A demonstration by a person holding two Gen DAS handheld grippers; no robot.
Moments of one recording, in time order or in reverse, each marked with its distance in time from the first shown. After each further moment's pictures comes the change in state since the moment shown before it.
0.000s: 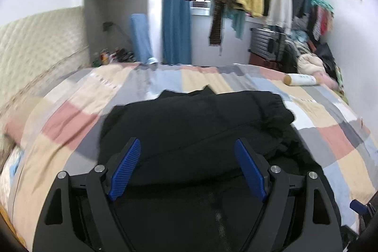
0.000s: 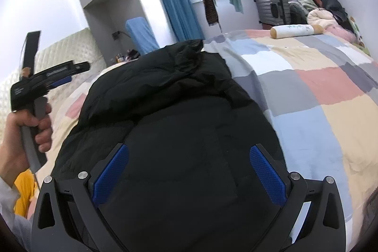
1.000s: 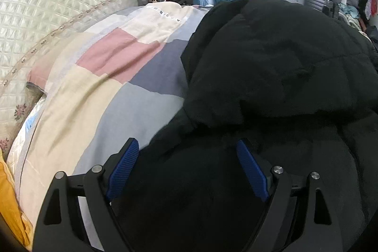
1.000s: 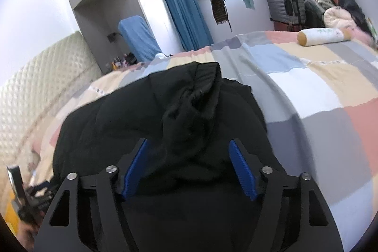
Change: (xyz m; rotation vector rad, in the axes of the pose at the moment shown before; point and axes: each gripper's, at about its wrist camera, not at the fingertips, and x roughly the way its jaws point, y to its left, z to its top) left arm 0.096 0.124 -0.106 -0.053 0.242 0.268; right arm 0.174 -0.012 0.121 0.020 0.006 0.048
